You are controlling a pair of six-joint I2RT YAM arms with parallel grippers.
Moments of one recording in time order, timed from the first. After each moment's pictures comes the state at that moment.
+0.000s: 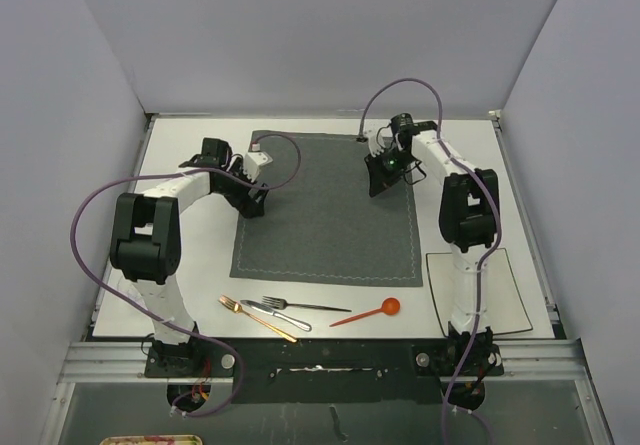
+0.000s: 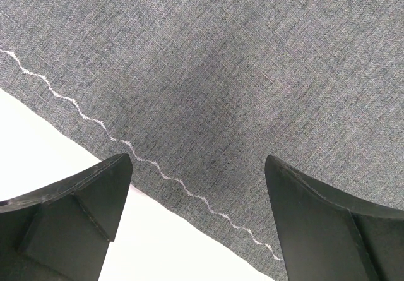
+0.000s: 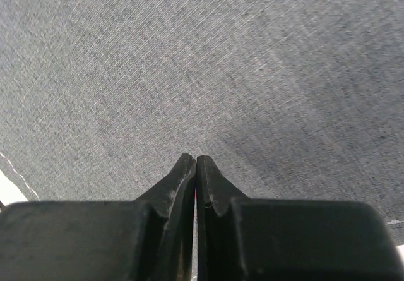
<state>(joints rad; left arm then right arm) -0.14 1.89 1.26 -0.44 0.51 0.59 0.21 2.25 1.90 -0.95 -0.53 -0.45</state>
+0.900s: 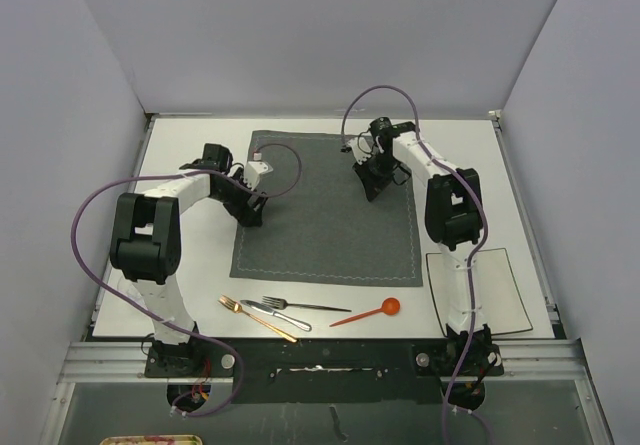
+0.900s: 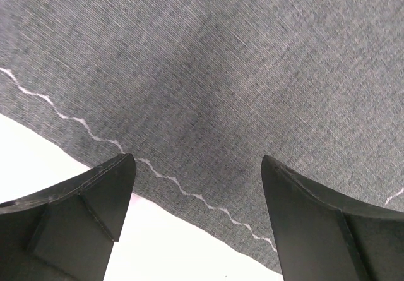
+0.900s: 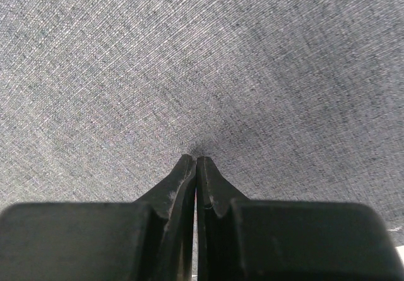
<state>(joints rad) -0.14 1.89 1.24 -0.53 0.51 0.62 0.31 2.34 1.99 -1.04 -0.30 -0.50</state>
